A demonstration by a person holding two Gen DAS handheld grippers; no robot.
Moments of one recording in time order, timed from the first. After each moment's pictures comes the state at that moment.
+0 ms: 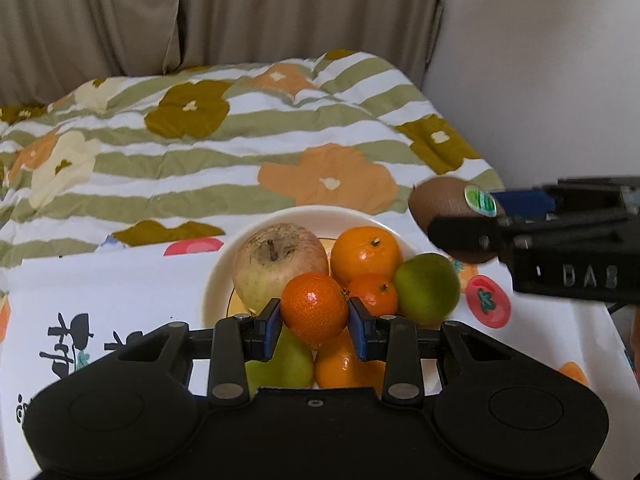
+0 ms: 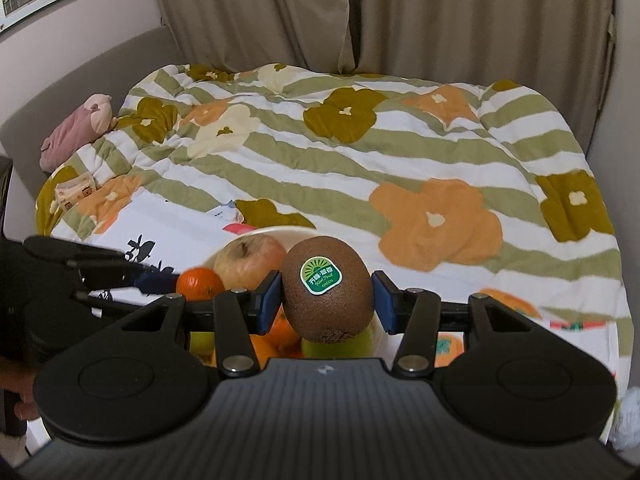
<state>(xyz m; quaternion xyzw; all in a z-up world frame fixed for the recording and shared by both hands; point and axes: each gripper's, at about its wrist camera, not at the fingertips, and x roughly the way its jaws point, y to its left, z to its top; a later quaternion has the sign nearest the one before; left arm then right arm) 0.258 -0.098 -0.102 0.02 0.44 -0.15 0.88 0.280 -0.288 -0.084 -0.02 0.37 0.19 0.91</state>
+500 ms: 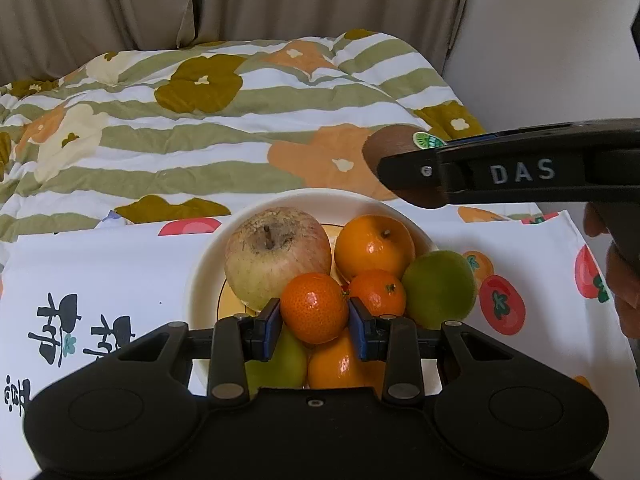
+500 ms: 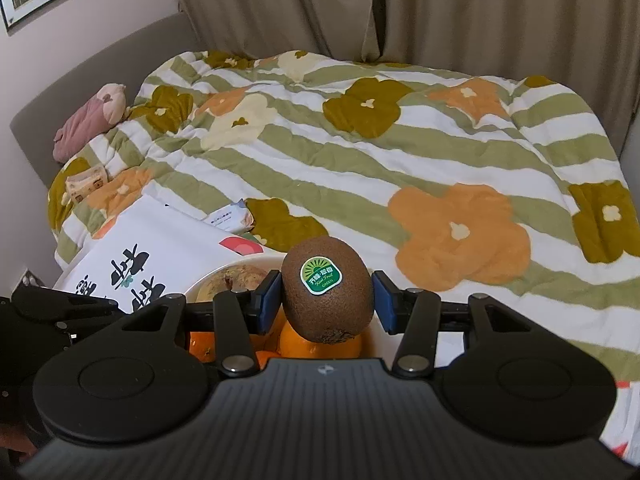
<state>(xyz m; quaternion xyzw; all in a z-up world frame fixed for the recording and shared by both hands) 0.273 -0.112 -0.113 0.01 0.47 -0.12 0.87 0.345 -0.280 -0.096 -0.03 0.39 0.23 0.89</state>
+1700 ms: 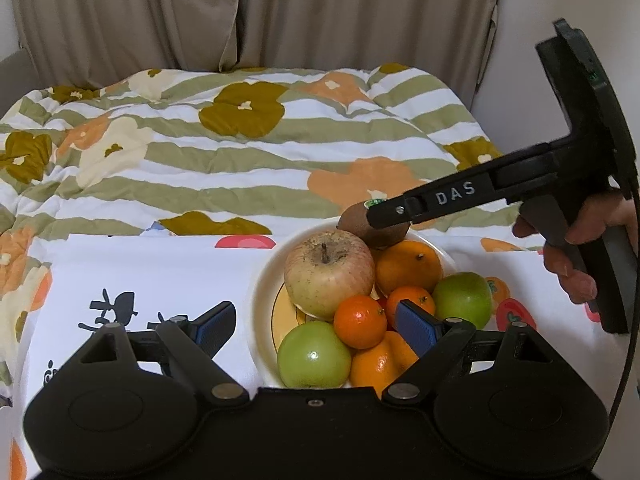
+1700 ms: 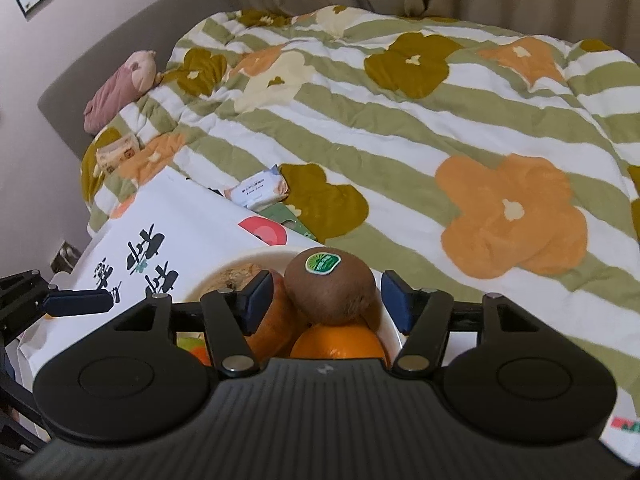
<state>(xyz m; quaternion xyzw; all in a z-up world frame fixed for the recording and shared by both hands) 0.244 -0.085 -0.083 0.00 0.43 -0.08 0.90 0.394 -0.266 -0.118 -0.01 0.45 0.30 0.84</state>
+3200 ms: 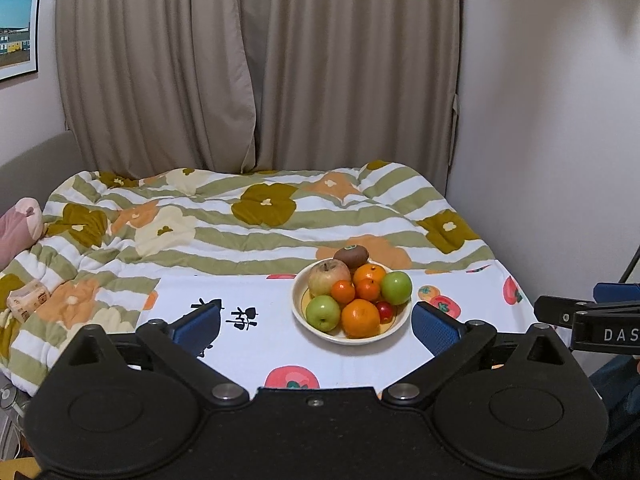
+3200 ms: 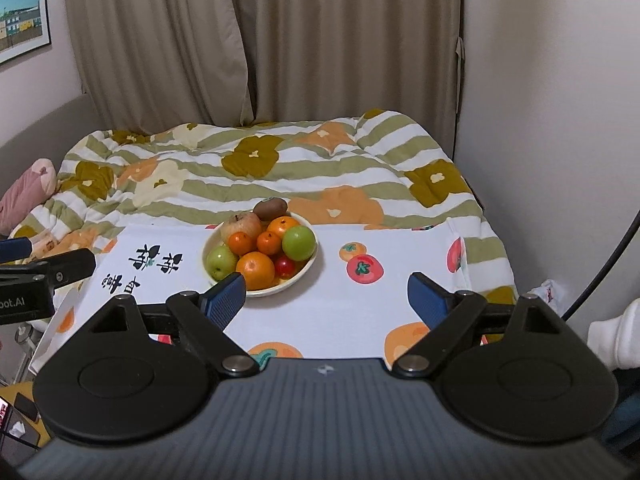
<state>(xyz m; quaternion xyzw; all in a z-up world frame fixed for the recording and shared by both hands) 0.006 -0.042 0.028 0.01 0.28 -0.07 0.96 -0.010 -0.293 0.017 0.02 0.31 0.00 0.95</state>
